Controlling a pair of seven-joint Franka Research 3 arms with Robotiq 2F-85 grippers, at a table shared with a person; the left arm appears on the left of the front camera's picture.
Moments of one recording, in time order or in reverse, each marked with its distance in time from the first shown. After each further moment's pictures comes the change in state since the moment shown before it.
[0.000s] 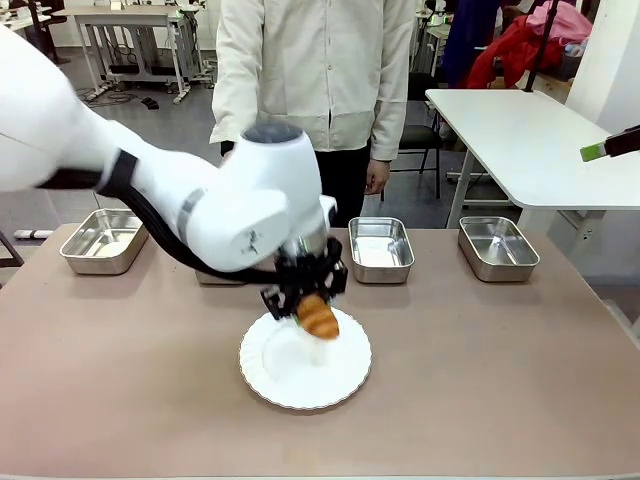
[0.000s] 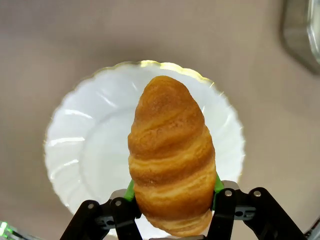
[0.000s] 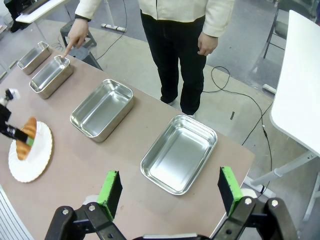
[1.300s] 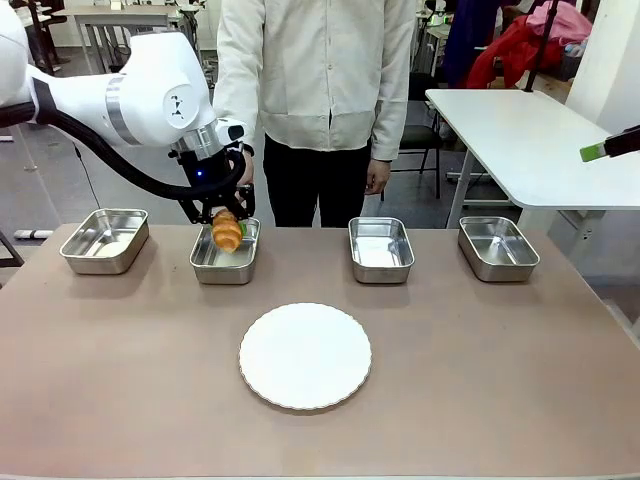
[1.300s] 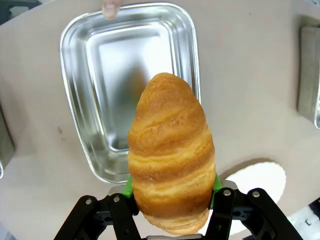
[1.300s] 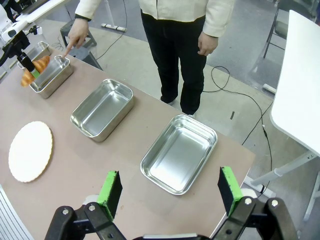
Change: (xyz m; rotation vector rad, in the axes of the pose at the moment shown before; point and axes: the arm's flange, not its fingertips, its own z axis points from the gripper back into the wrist) left arm 0.245 0.079 0.036 -0.014 0.144 -0.435; right arm 0.000 0.000 -0.001 0.000 0.002 0.000
